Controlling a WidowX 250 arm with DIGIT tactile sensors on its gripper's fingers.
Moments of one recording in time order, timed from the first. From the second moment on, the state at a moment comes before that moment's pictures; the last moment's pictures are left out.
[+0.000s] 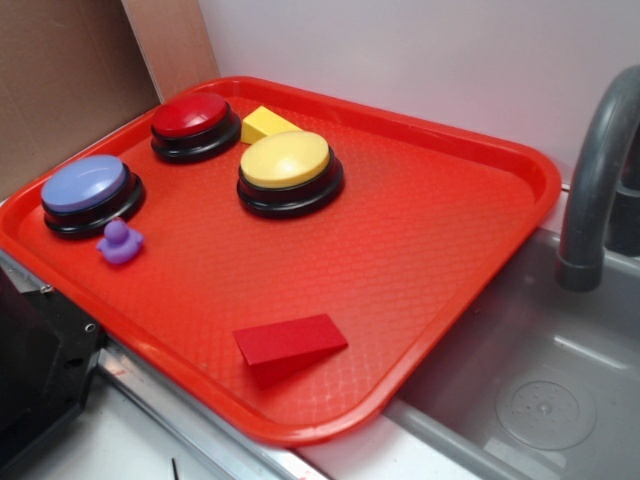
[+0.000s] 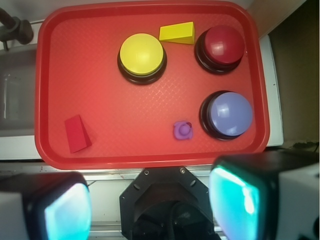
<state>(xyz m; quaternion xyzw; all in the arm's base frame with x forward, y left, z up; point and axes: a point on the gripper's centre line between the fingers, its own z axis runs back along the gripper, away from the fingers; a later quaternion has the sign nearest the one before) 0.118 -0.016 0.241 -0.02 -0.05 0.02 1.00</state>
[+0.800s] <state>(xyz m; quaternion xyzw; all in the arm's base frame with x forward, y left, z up) 0.150 -0.098 0.192 0.04 -0.08 -0.06 0.99</state>
